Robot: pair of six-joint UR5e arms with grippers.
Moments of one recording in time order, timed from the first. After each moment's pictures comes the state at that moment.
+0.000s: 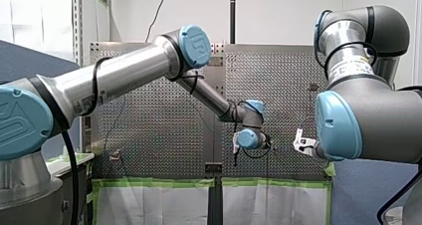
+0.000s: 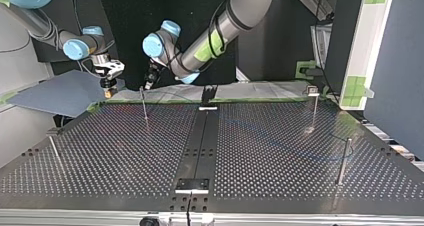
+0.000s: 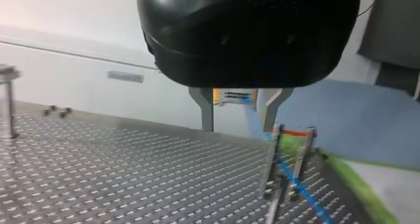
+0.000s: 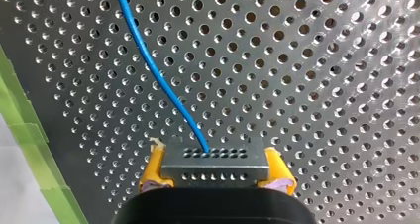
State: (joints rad) left arm -0.84 -2.66 -1.01 -2.77 -1.89 -1.67; right arm 1.57 -0.67 1.63 -0.80 1.15 1.78
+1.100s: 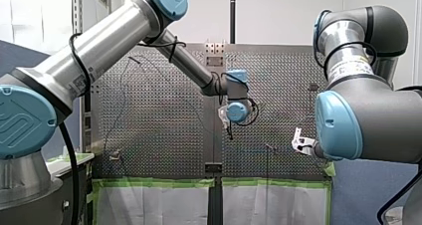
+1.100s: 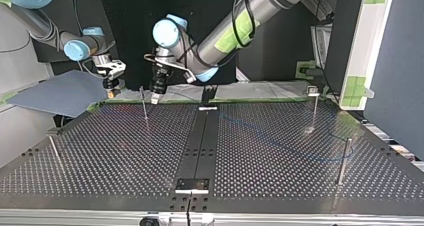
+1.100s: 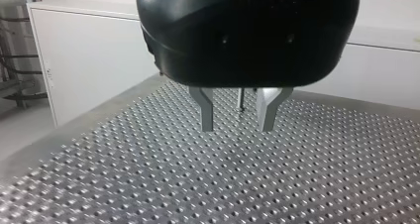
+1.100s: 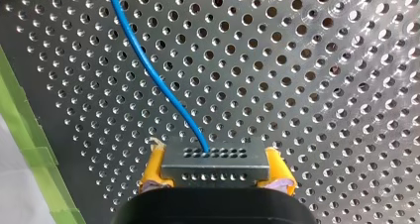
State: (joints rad) left arm -0.81 -2.32 -1.35 -2.48 -2.01 -1.86; right arm 1.58 -0.67 1.62 -0.79 1.11 1.80
